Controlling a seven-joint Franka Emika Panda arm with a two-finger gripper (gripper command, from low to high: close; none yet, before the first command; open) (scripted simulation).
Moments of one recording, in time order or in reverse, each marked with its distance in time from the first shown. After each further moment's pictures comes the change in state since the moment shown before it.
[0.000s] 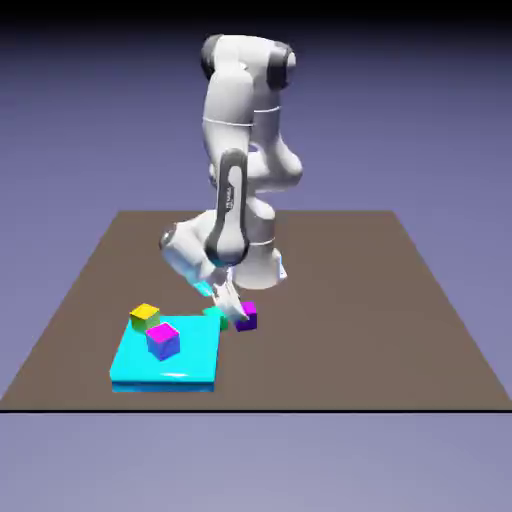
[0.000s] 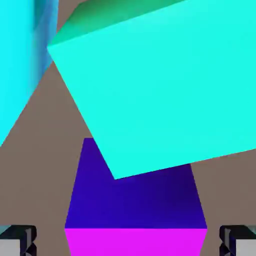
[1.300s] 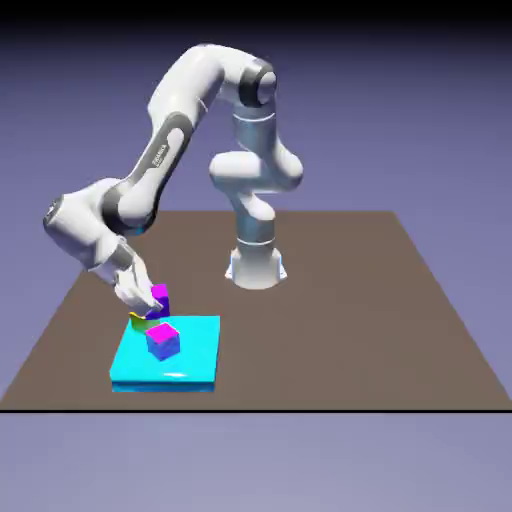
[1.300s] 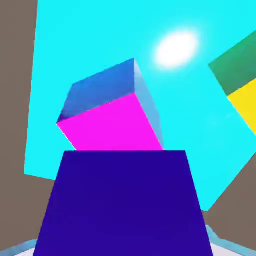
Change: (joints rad) arm -0.303 0.116 -0.081 0.867 -0.516 -0.687 0.322
